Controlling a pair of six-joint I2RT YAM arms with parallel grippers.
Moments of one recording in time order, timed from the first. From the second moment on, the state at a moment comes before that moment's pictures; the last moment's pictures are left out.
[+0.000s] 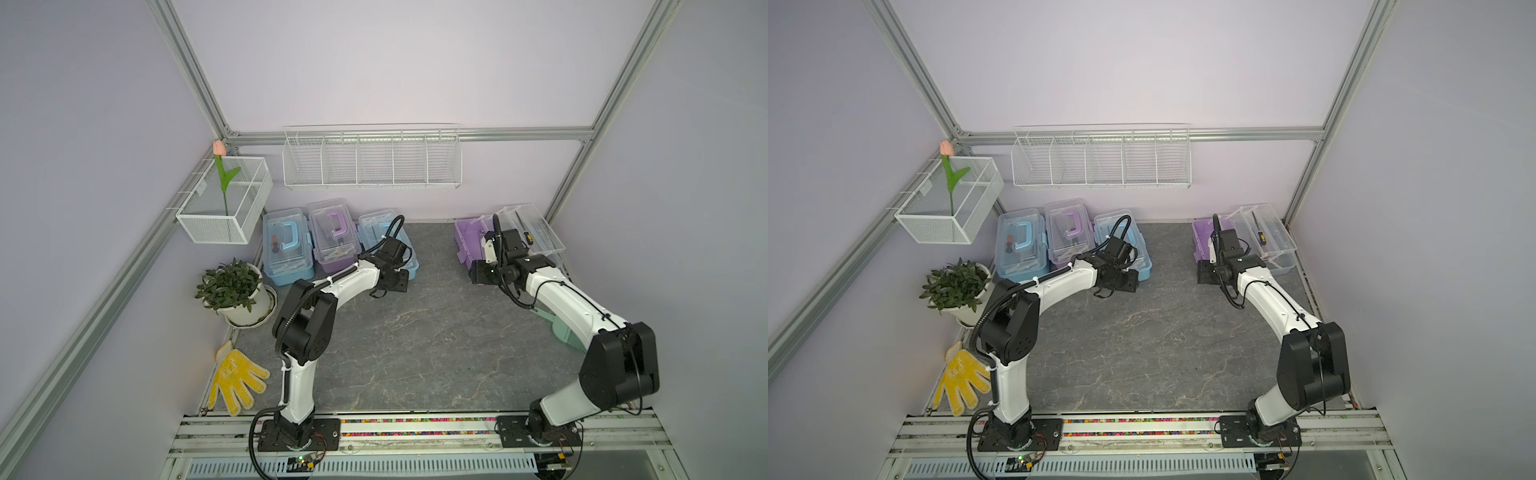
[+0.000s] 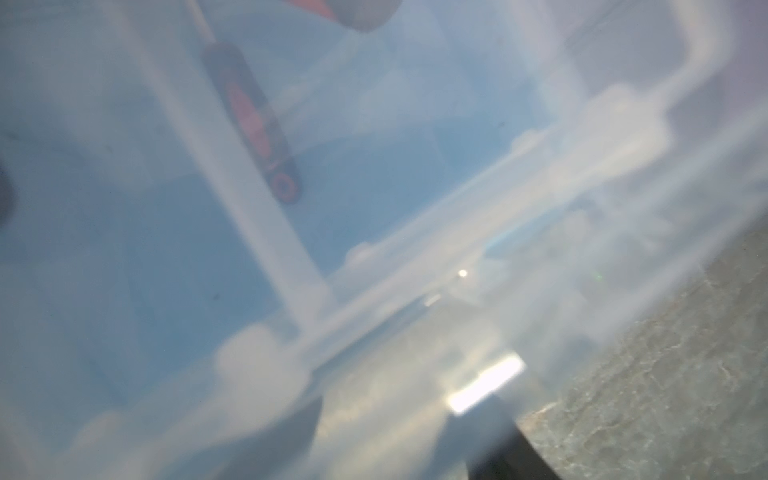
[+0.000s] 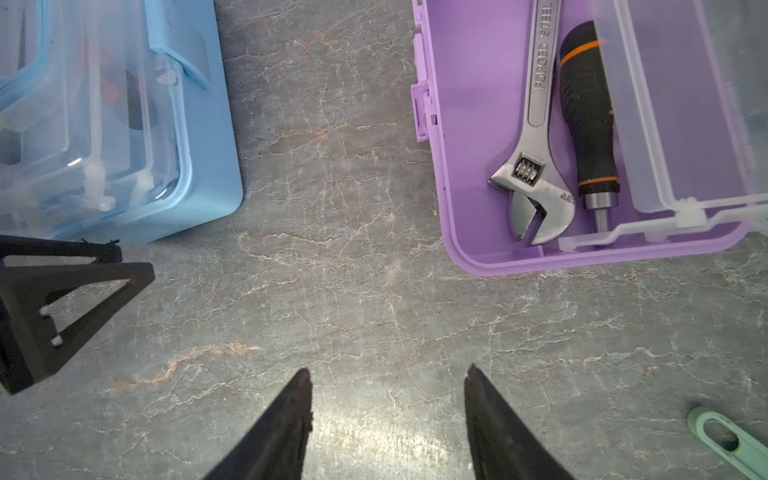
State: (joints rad) left arm -0.61 2.00 1.49 -0.55 0.02 -0.33; right arm 0.28 1.55 1.22 -0.63 -0.05 0.26
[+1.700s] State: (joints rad) left arm -0.52 1.84 1.37 -0.48 -0.09 -0.28; right arm 0.30 1.73 1.15 -0.45 -0.08 0.24
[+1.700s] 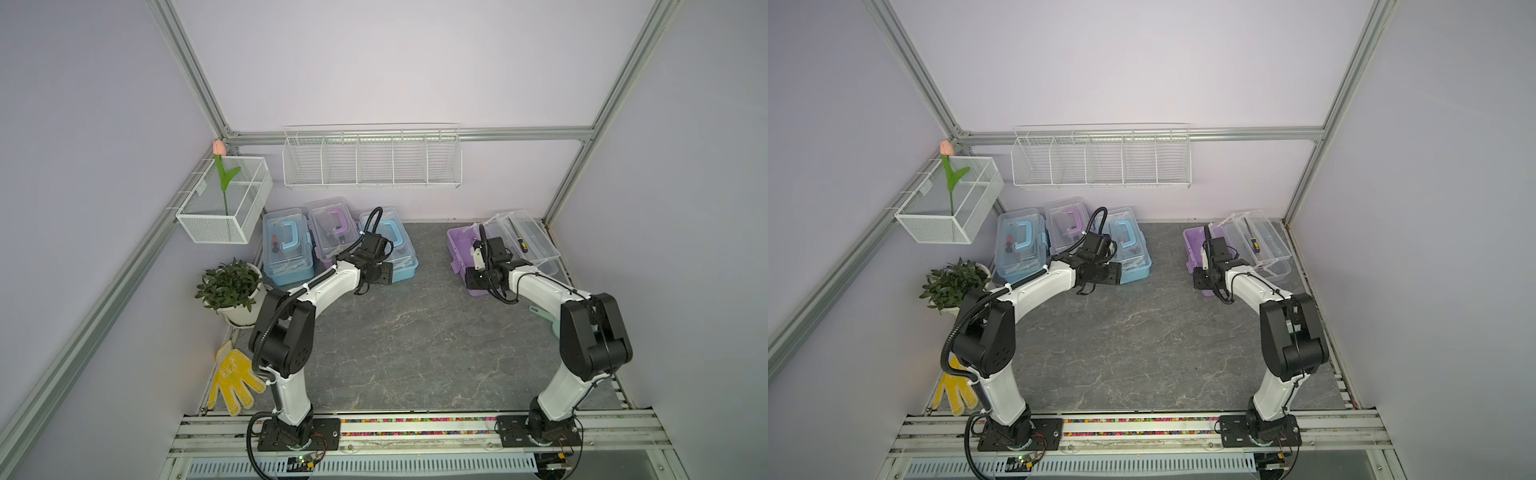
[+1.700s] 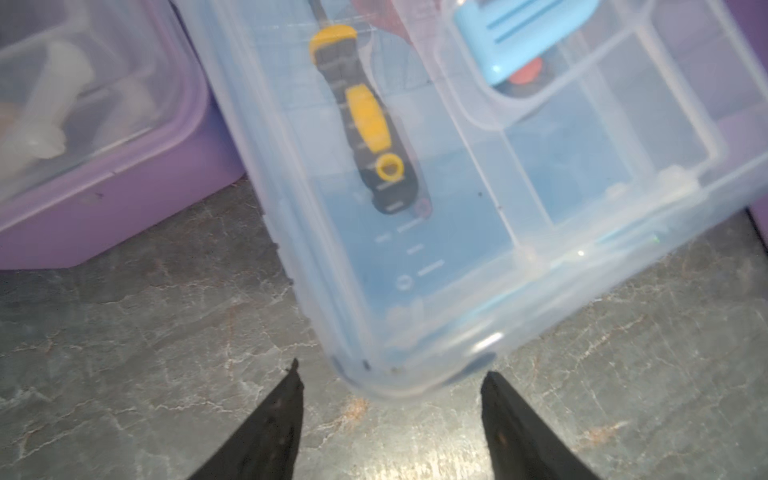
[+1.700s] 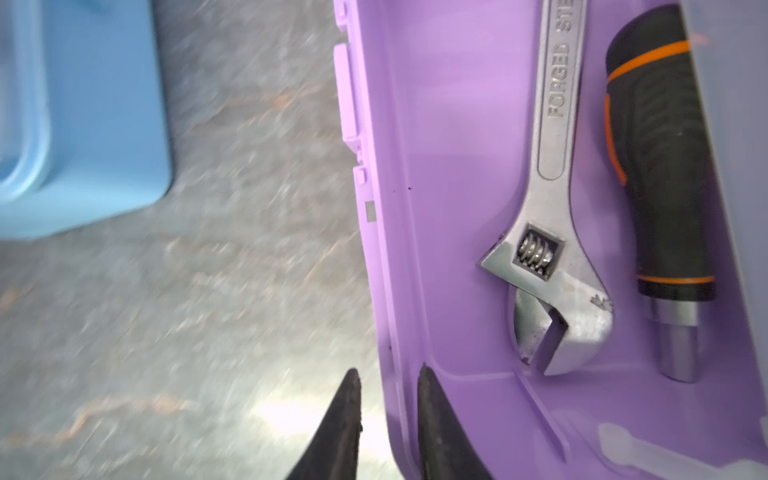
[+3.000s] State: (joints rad) left arm -0.51 2.19 1.82 -0.55 -0.02 -0.15; right arm 0.53 1.42 0.86 -0.47 -0.11 0.42
